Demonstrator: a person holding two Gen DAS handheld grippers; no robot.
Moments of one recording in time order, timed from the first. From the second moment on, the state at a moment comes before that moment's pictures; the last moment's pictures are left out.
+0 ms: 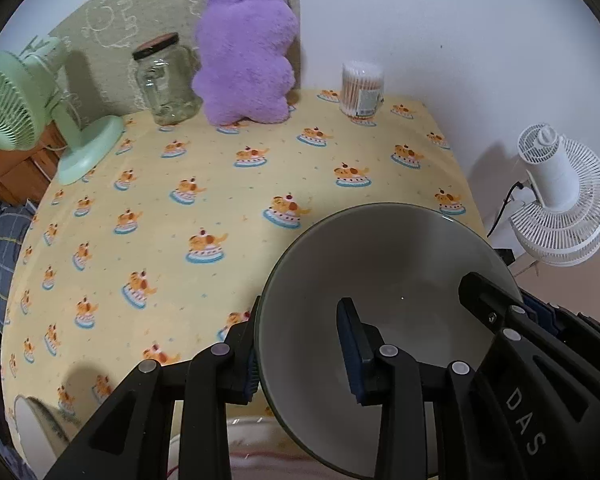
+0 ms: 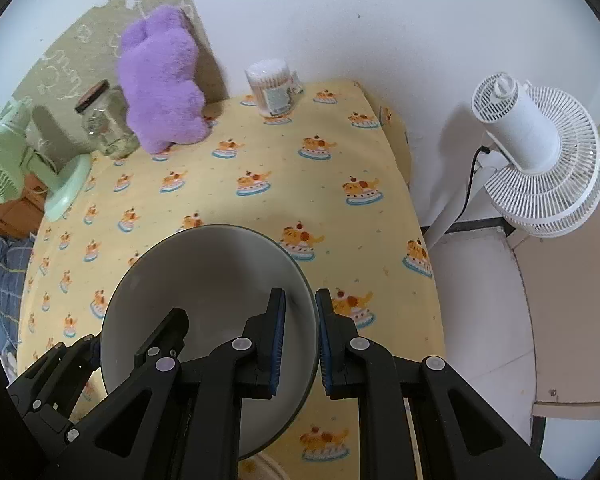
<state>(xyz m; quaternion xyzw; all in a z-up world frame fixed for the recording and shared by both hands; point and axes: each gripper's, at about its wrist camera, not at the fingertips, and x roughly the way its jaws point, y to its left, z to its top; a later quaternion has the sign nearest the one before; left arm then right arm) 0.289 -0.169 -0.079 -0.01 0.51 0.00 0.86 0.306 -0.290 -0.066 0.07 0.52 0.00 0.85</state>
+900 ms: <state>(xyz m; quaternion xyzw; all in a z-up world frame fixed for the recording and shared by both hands) 0.184 -0.050 -0.020 0.00 0.48 -0.02 0.88 0.193 -0.171 0.000 0.06 0.49 -0.01 0.87</state>
